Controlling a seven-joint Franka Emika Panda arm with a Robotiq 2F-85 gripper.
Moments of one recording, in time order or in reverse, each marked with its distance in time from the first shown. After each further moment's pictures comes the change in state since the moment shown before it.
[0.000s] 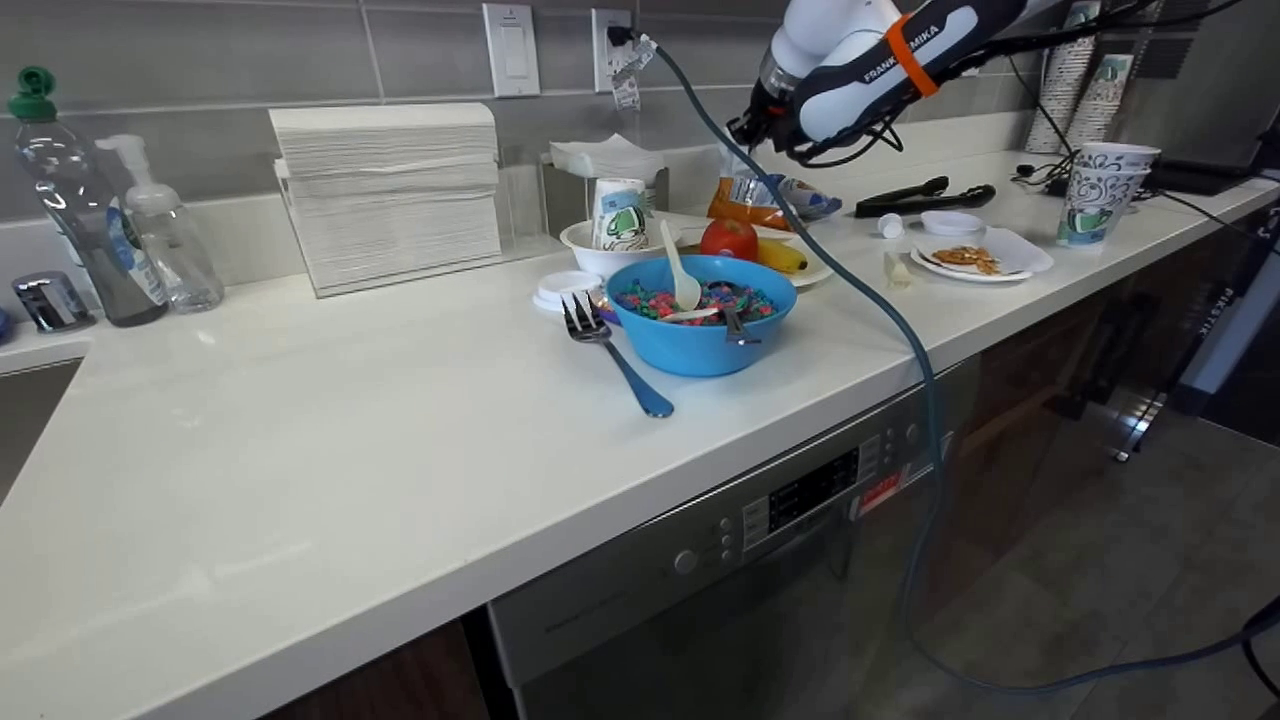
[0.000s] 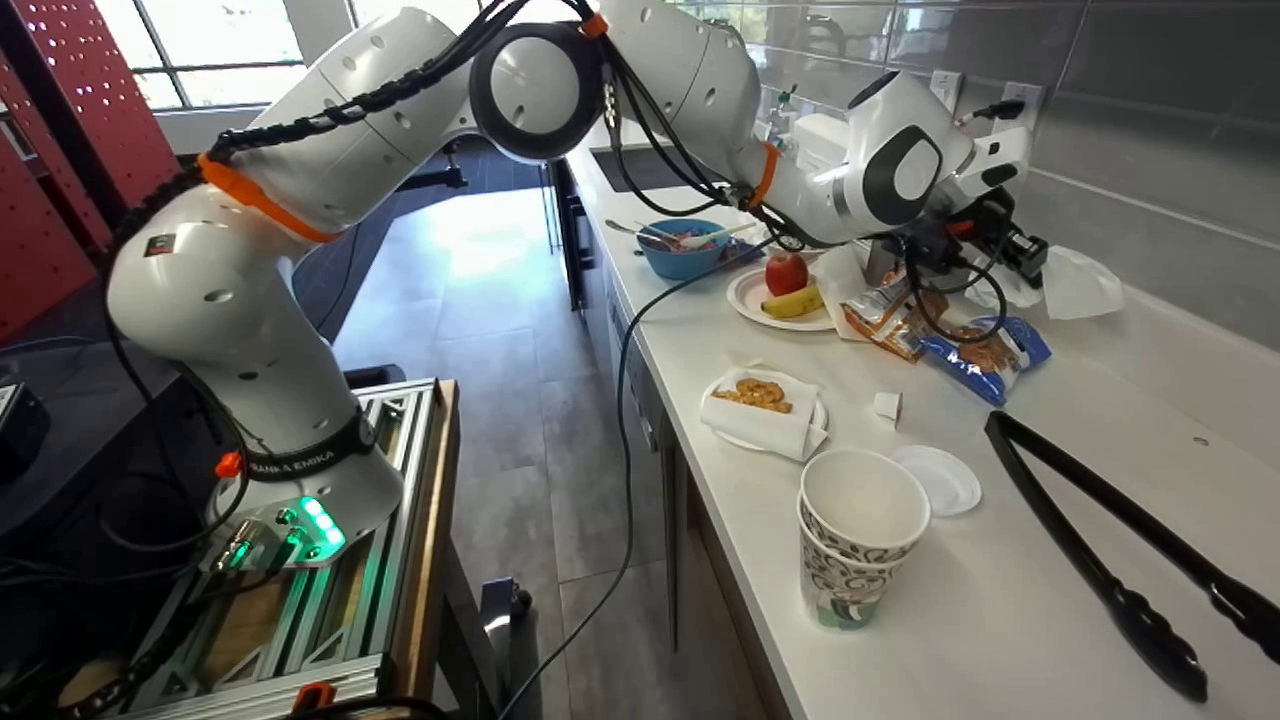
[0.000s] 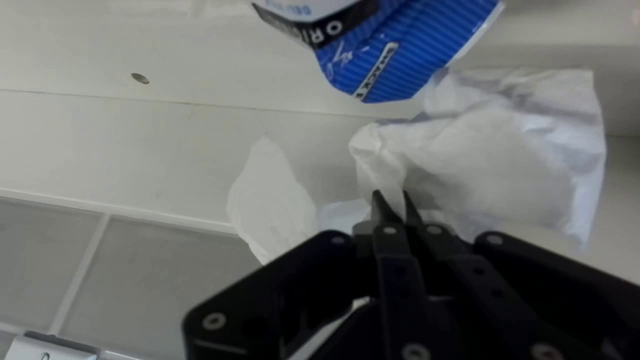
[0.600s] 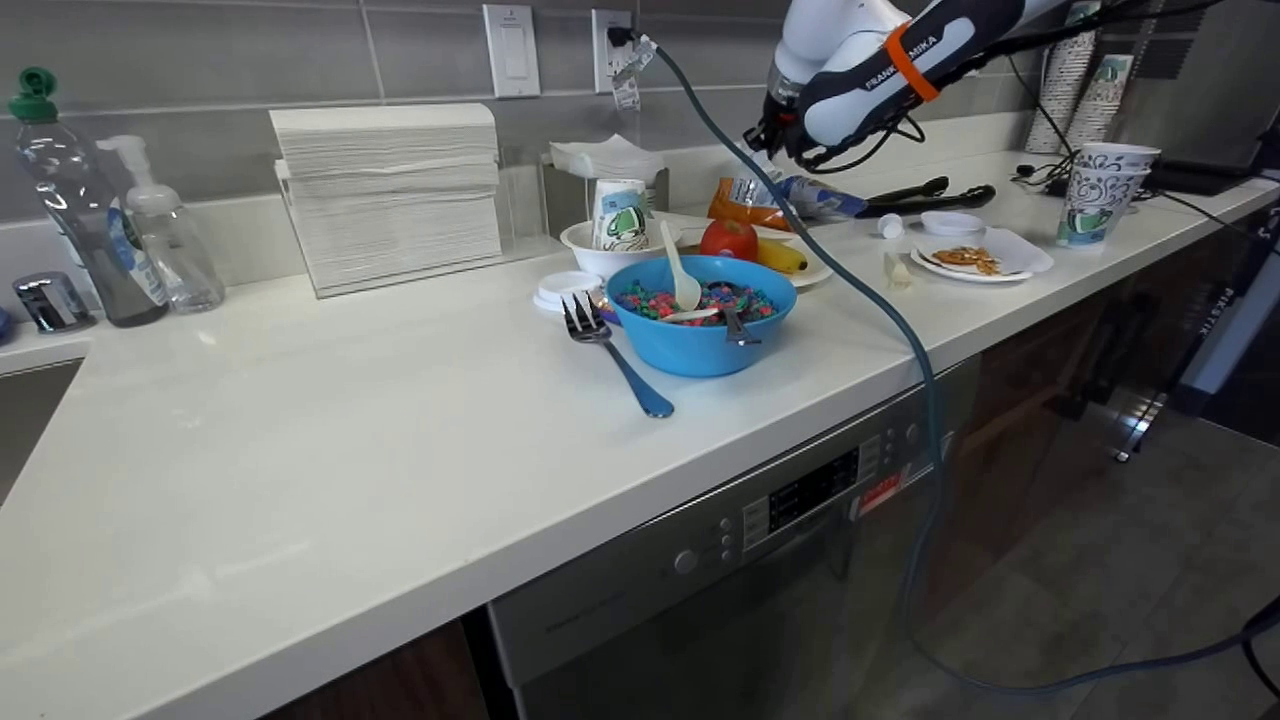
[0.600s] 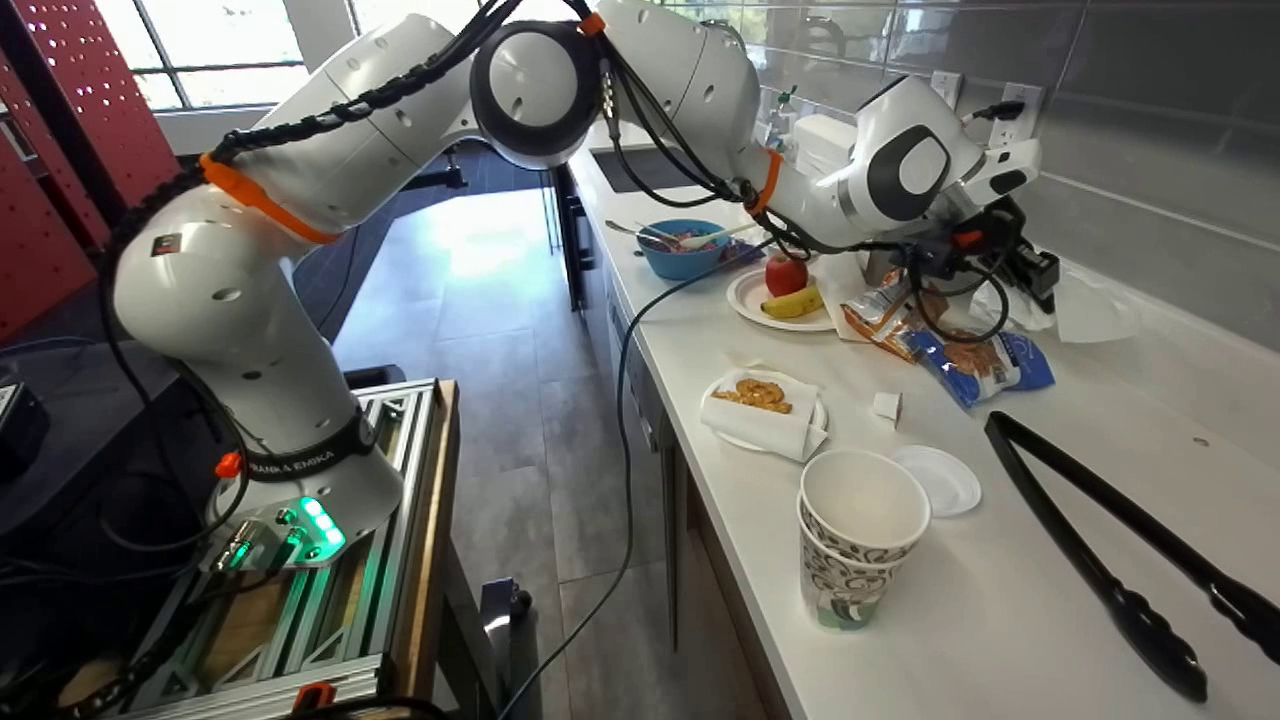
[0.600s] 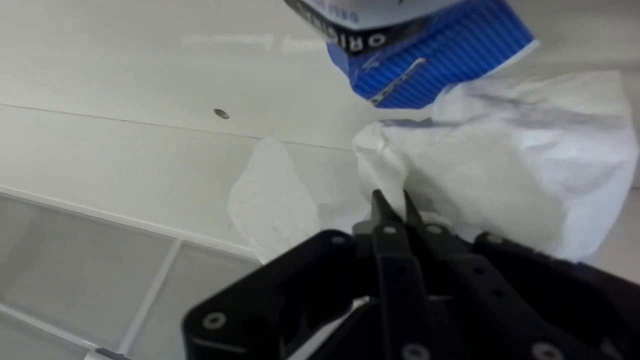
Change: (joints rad) arm 0.042 0.018 -0.101 0.016 0.000 -0.128 0.025
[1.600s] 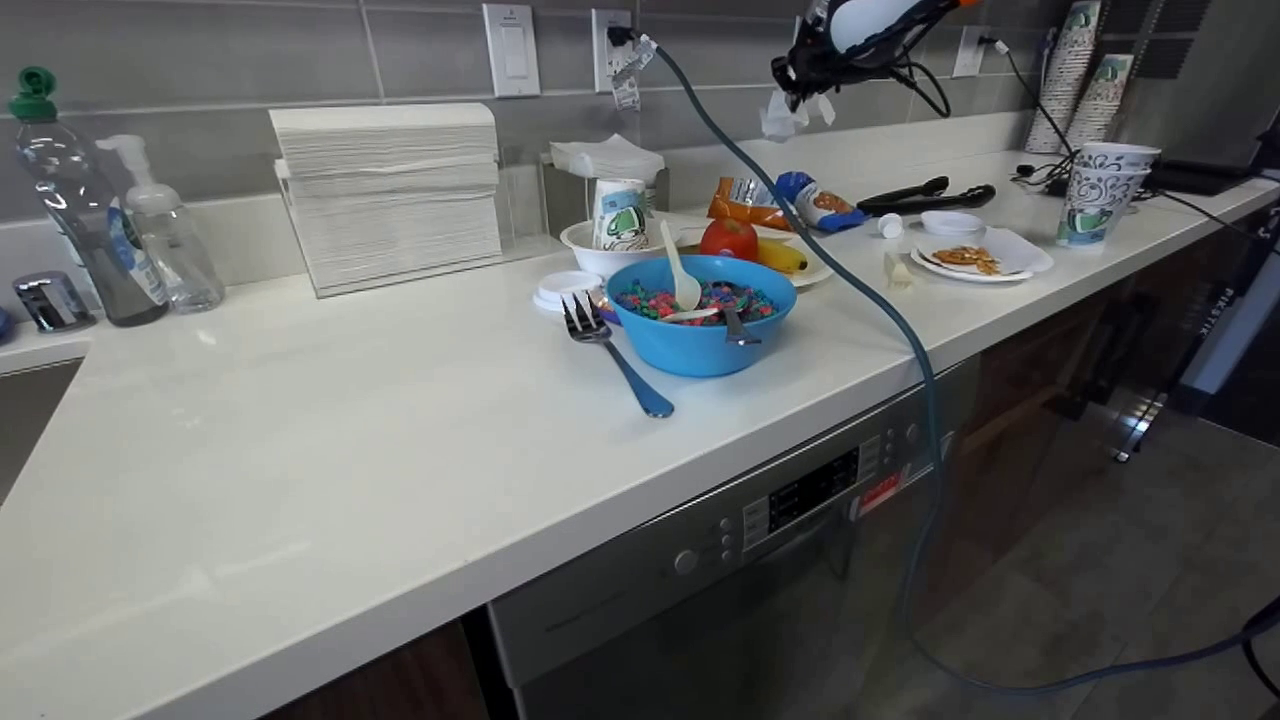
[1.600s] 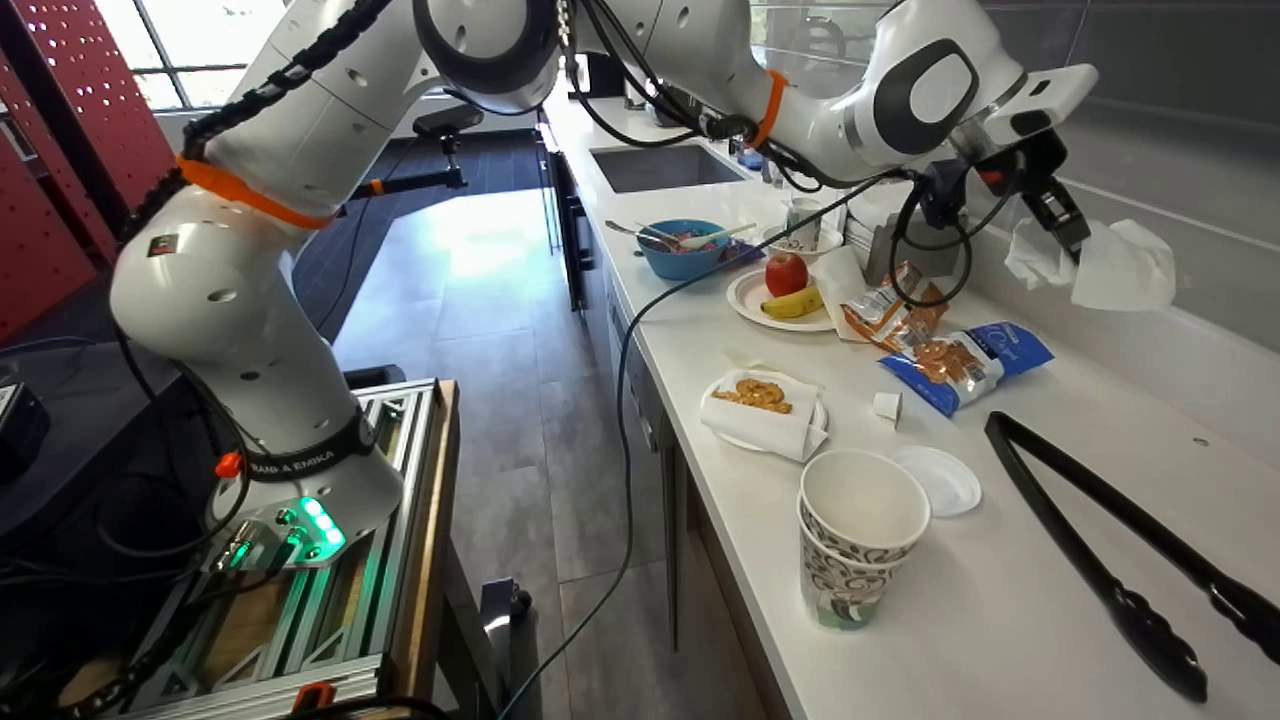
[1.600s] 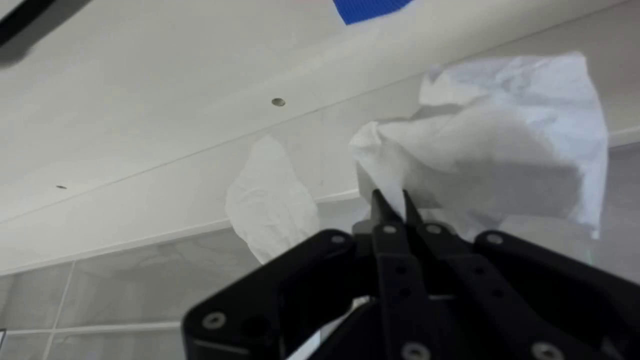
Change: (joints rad) arm -0.025 -0.198 0.019 -0.124 0.087 -0.056 0.228
